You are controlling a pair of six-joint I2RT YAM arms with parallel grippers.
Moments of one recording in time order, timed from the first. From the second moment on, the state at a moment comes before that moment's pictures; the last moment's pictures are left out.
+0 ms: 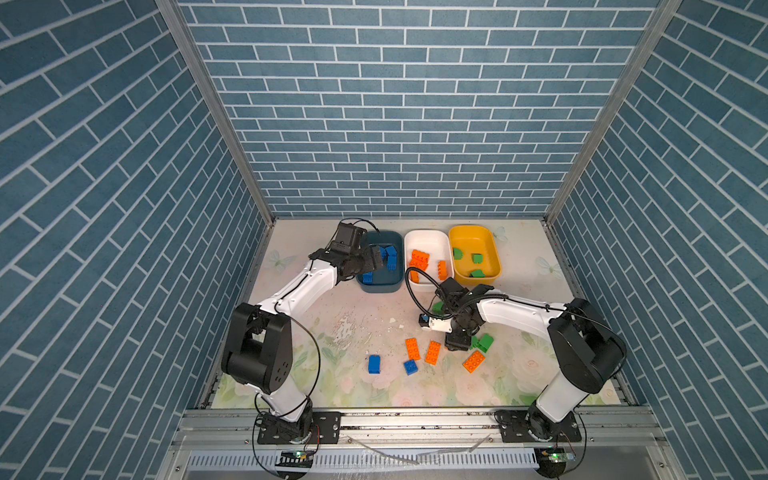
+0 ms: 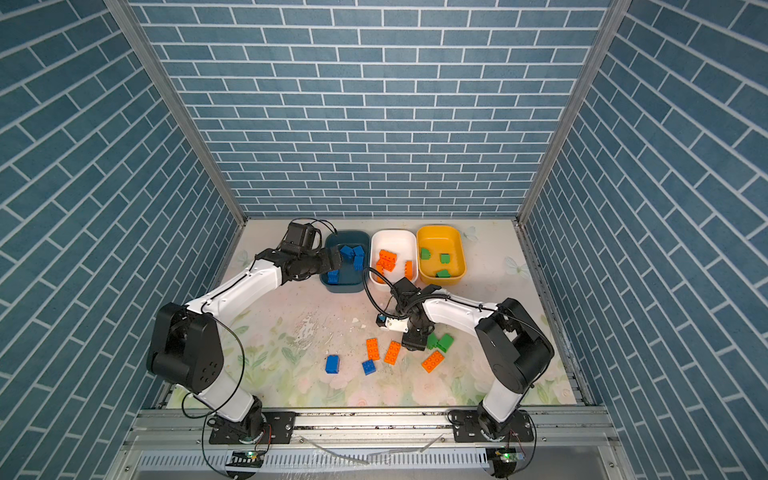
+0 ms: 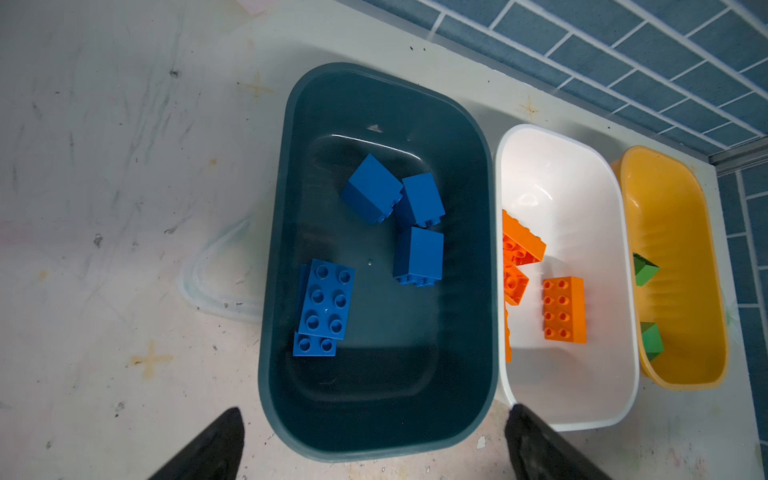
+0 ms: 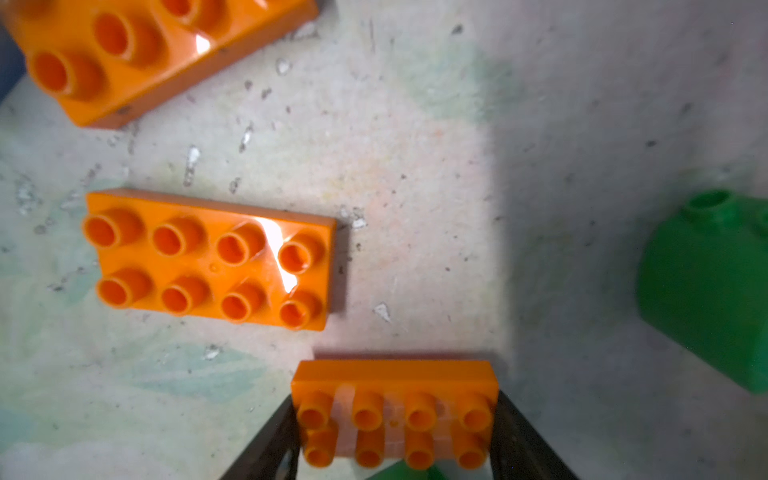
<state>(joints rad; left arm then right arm) -0.35 1.64 1.25 -0.46 0.04 -0.54 0.76 1.67 1.00 -0.76 -0.06 -0.68</state>
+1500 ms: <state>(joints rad) -0.34 1.40 1.05 -0.54 0.02 -0.55 0.53 2.11 1.74 -0.43 -0.03 0.11</state>
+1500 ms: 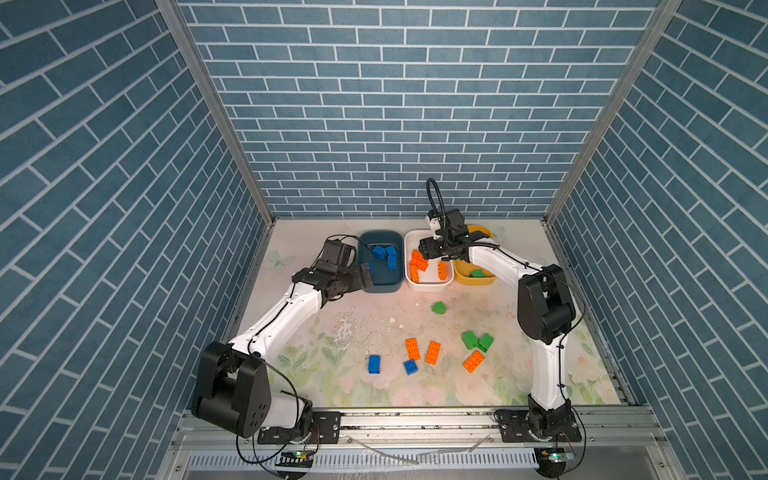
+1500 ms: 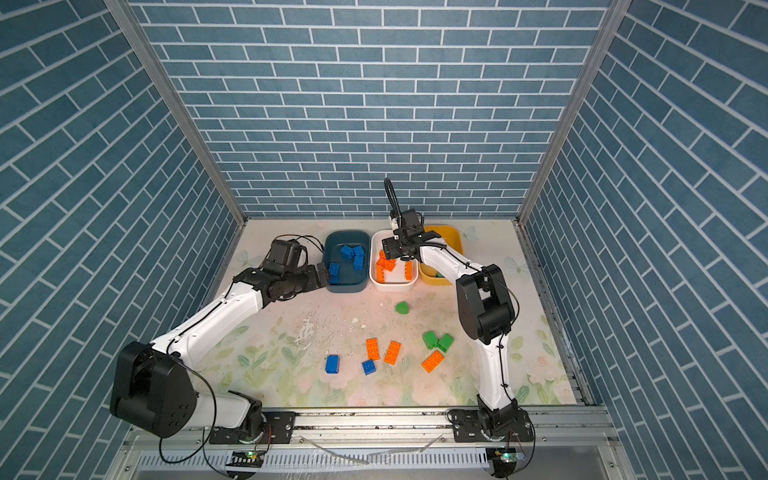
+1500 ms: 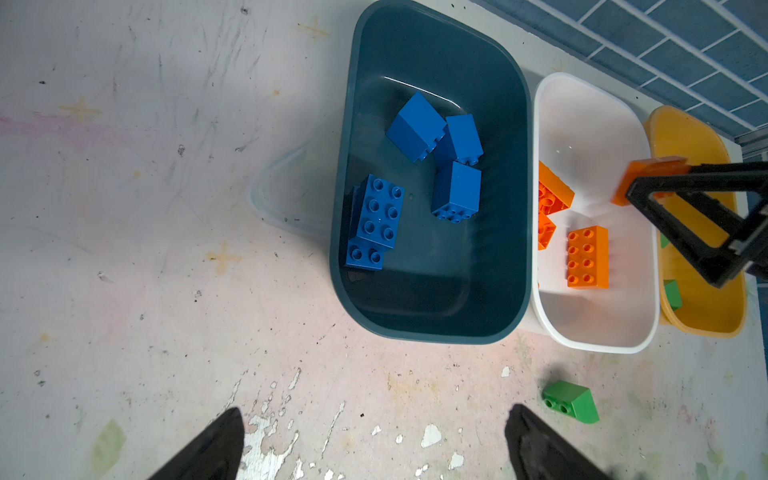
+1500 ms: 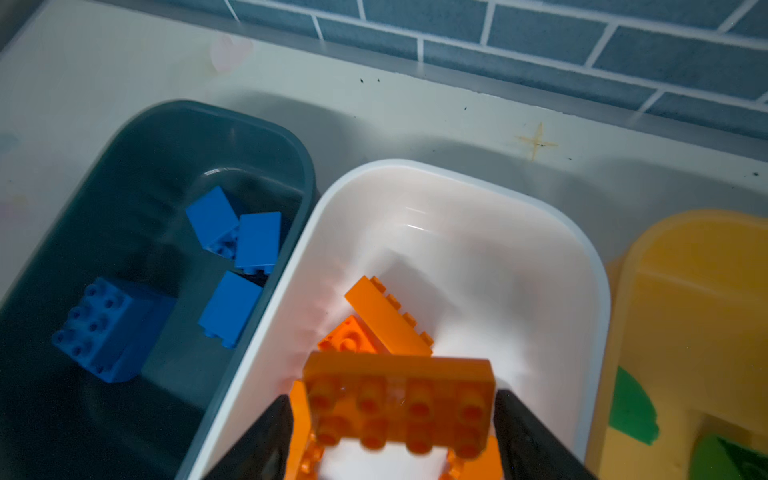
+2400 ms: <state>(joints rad) -0.34 1.45 1.03 -0.49 0.10 -0.60 0.70 1.75 1.06 -0.46 0.06 0.27</state>
